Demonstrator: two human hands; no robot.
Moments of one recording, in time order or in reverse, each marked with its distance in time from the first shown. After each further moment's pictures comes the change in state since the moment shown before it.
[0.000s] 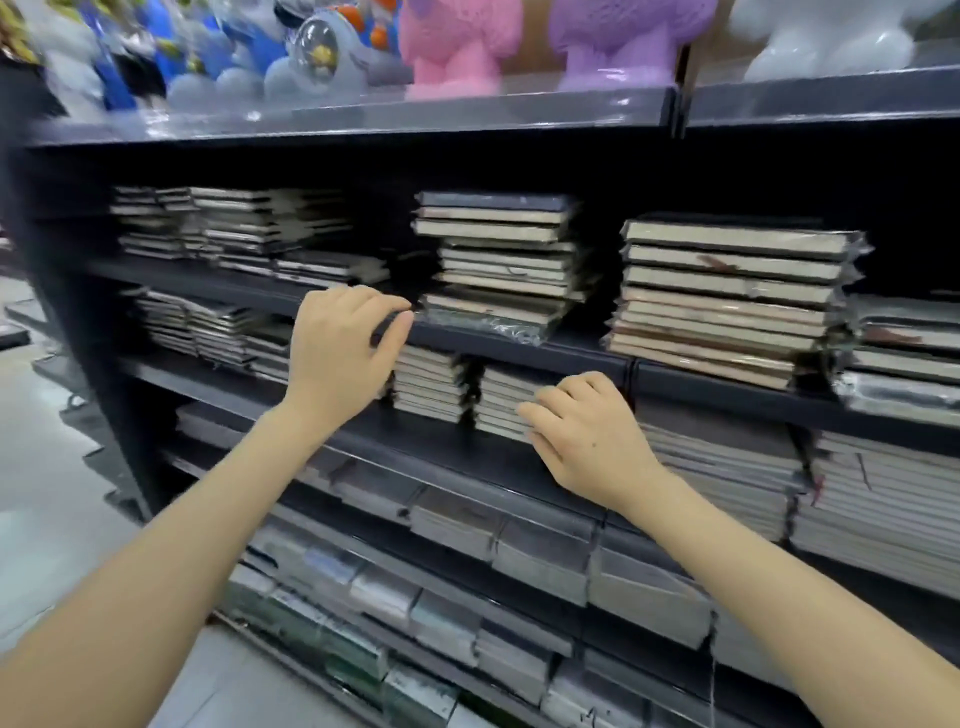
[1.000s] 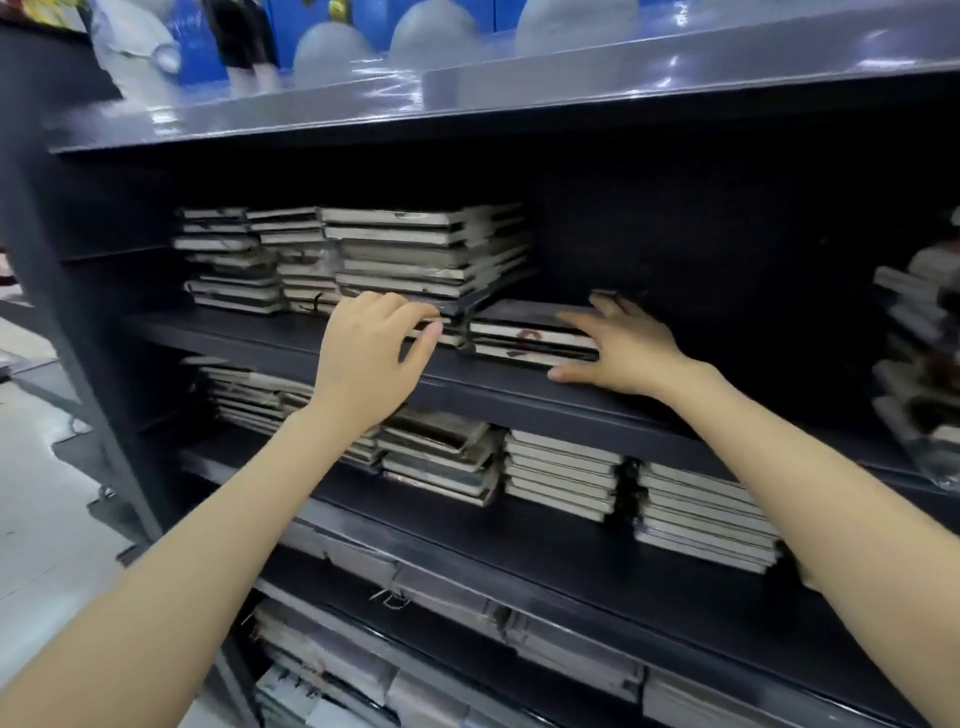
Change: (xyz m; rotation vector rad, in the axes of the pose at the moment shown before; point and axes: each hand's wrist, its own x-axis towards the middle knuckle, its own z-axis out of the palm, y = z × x) left_hand 0.034 -0.470 0.123 -0.020 -0.124 0.057; right_hand 0.431 -0.064 0.271 0.214 -0.631 0.538
